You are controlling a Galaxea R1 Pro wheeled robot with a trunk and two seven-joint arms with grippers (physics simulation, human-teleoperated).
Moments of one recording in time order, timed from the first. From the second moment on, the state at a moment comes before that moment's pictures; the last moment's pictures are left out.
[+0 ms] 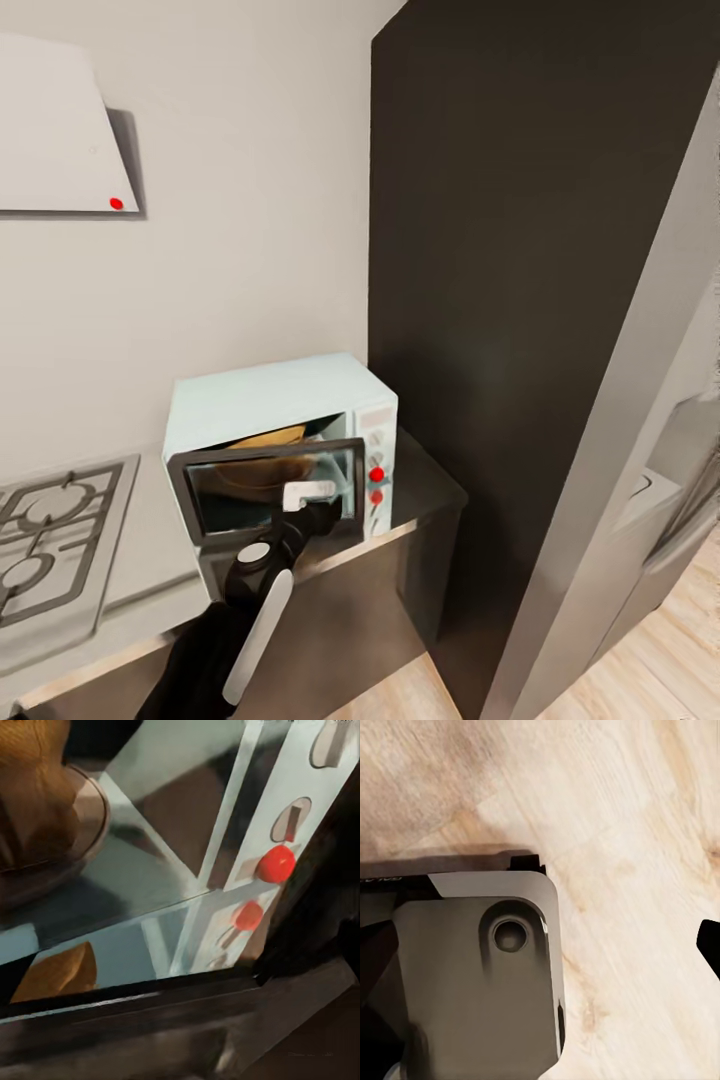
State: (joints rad) left arm -0.37 -0.11 -0.32 -1.39 0.27 0.48 0.26; right arm -0.24 -0.11 -0.29 0.03 0.22 0.00 0.09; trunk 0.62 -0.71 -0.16
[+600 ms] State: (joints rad) left arm -0.36 -0.11 -0.31 -1.38 0.27 0.42 0.34; right arm -0.24 -0.11 -0.29 0.03 0.22 0.00 0.09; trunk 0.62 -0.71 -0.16
